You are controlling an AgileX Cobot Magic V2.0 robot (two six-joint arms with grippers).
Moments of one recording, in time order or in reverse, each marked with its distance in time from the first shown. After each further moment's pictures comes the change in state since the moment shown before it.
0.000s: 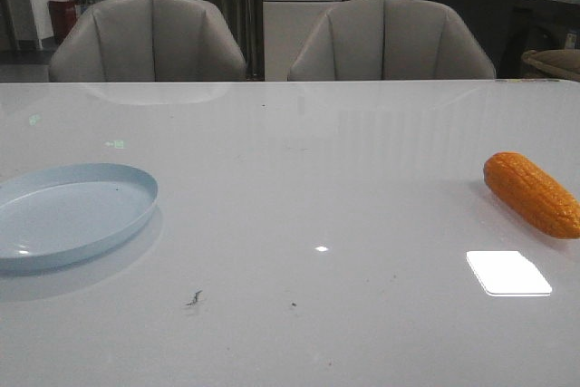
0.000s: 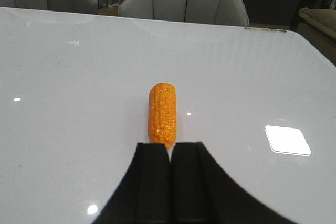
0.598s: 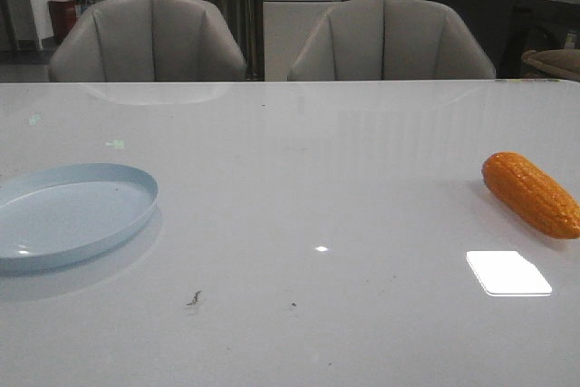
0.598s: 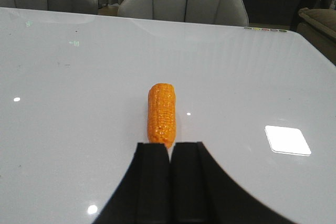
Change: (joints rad) left arm 0.000 0.000 0.000 0.000 0.008 0.000; right arm 0.000 0.000 0.000 0.000 0.000 0.000
